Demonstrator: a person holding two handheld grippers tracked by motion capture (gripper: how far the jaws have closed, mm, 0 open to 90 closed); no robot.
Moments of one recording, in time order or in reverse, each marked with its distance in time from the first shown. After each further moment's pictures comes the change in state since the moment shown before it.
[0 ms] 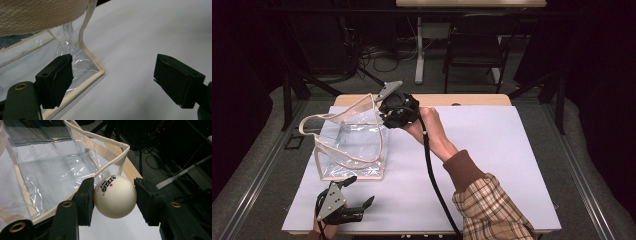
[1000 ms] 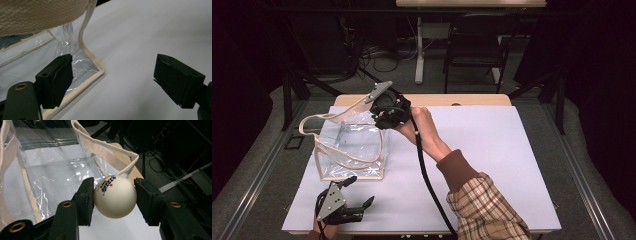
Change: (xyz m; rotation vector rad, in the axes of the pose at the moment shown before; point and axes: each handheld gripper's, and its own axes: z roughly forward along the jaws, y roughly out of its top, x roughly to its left) left arm 0.000 0.000 0.000 0.000 -0.001 0.004; right arm 0.012 0.014 0.006 -0.007 0.024 -0.021
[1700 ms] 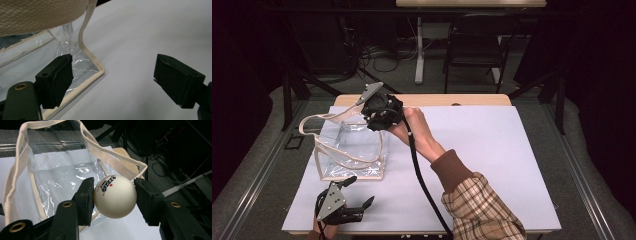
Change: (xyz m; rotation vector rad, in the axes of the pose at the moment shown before) left arm 0.000 0.000 0.000 0.001 0.002 0.000; right arm 0.012 0.013 0.003 -0.014 0.023 -0.020
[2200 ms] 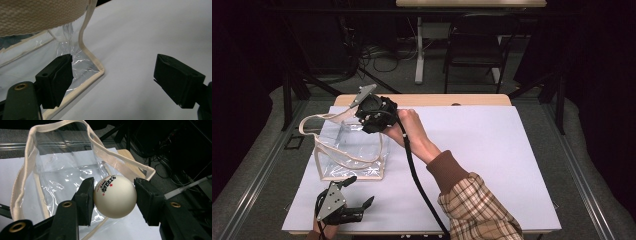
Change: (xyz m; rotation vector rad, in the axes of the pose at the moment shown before) left arm 0.000 0.000 0.000 -0.001 -0.001 0.001; right arm 0.009 0.006 0.006 0.000 0.020 -0.017
